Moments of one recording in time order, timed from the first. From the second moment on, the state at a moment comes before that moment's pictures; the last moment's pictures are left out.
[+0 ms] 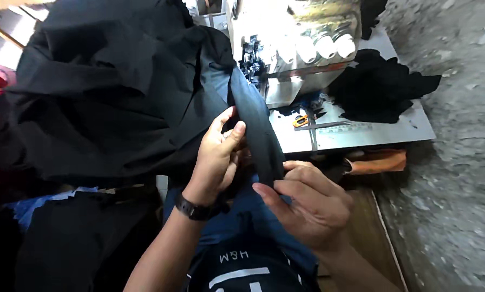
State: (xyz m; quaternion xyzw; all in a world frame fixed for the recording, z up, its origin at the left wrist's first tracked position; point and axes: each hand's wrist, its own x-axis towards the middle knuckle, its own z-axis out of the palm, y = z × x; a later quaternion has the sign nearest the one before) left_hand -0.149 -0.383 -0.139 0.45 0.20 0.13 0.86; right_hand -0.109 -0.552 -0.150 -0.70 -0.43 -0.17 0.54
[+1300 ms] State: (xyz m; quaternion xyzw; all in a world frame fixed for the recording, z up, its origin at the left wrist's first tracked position) left_hand -0.142 -0.389 -0.138 0.45 0.23 0.18 0.84; right_hand -0.102 -0.573 -0.156 -0.76 -0.35 0.13 0.53
